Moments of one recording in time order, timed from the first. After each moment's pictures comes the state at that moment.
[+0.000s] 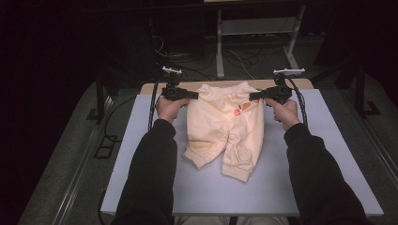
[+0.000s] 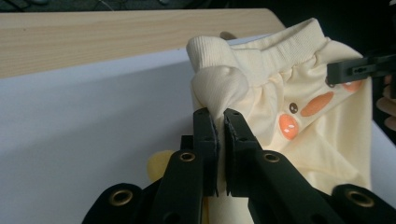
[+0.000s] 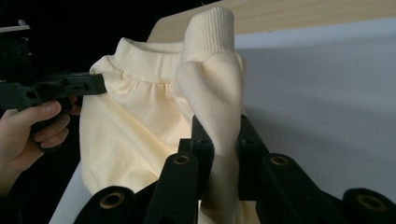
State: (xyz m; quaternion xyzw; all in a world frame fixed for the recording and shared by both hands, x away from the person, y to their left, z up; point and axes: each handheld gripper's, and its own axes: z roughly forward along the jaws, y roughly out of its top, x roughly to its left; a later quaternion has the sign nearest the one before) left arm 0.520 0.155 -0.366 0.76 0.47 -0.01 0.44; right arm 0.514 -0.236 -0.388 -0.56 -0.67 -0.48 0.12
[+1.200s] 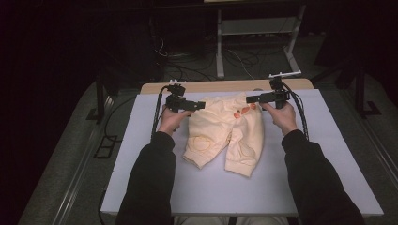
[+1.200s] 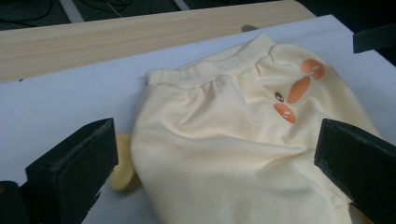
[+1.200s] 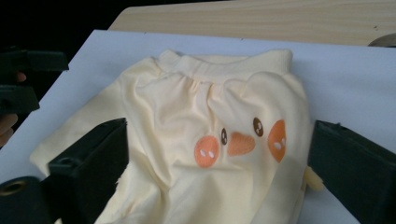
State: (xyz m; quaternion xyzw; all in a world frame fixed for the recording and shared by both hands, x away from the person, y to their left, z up) left arm 0.488 0.147 -0.385 0.77 0.46 0.08 0.44; right arm 0.497 -0.222 -0.389 -0.53 -0.72 -0.44 -0.01
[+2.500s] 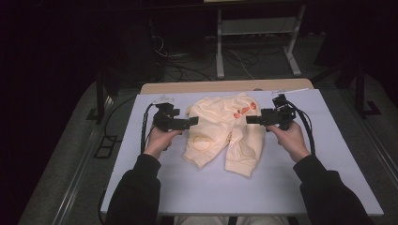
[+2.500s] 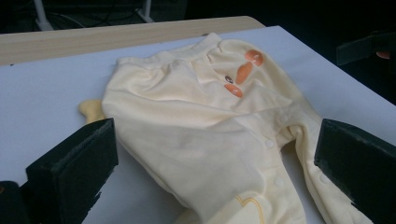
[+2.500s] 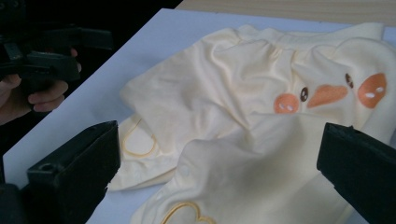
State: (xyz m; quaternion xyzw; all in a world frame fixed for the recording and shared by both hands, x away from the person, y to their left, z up) left arm 0.408 0.174 -0.380 0.76 0.41 0.09 0.50; right arm 0.407 -0.211 -0.372 -0.45 -0.75 -0.48 0.00
